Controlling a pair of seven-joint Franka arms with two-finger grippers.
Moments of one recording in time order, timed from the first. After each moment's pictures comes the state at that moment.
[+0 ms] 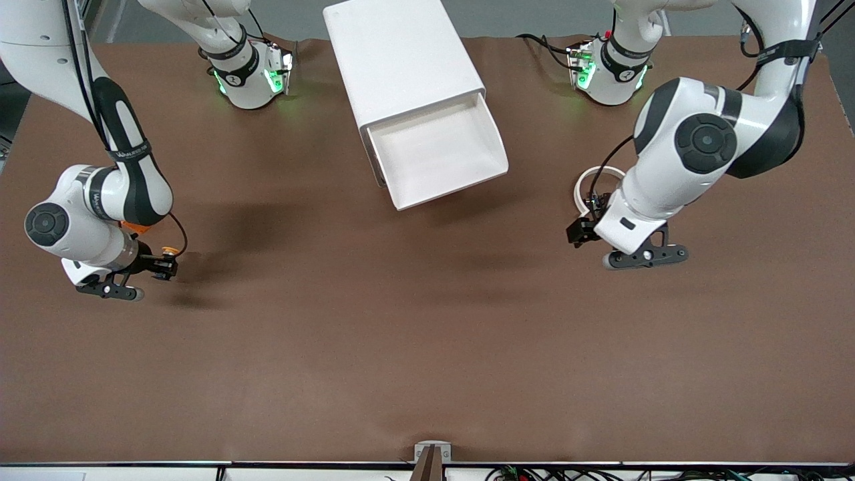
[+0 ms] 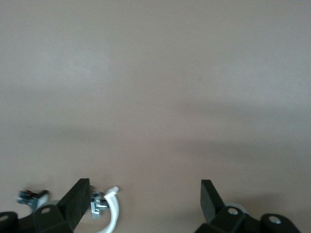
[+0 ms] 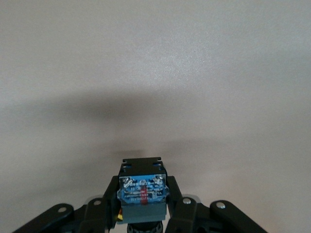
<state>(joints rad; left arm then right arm) -0.08 0.23 -0.31 -1.77 0.05 1.99 -0.52 -0.09 0.45 -0.11 -2.06 -0.06 2.47 0.03</state>
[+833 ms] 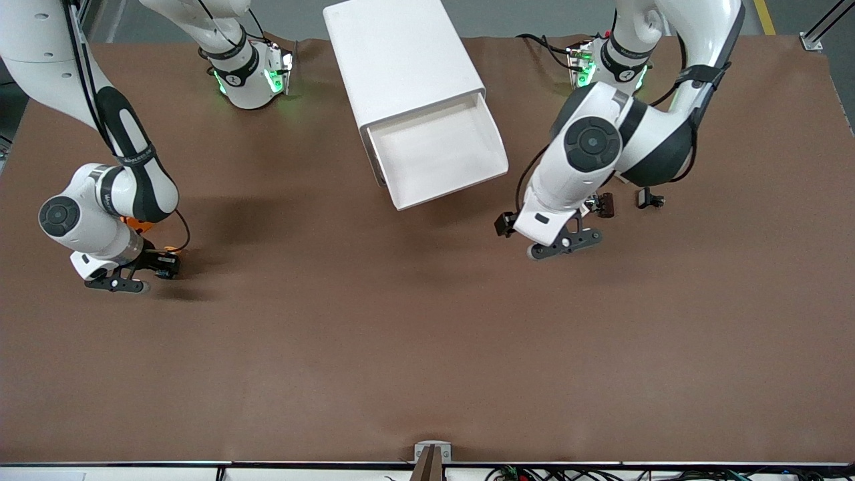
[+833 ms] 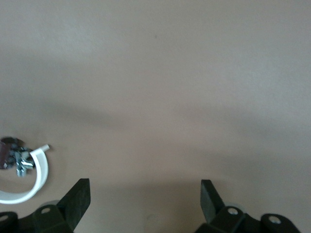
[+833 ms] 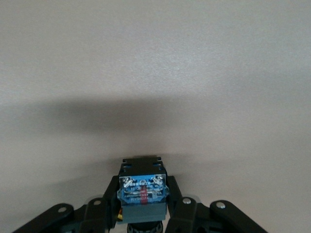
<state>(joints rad) -0.28 0.32 -0.31 -1.73 0.03 2.00 -0.87 -0.14 0.47 -0.10 -2.12 -0.07 2.60 -0.08</state>
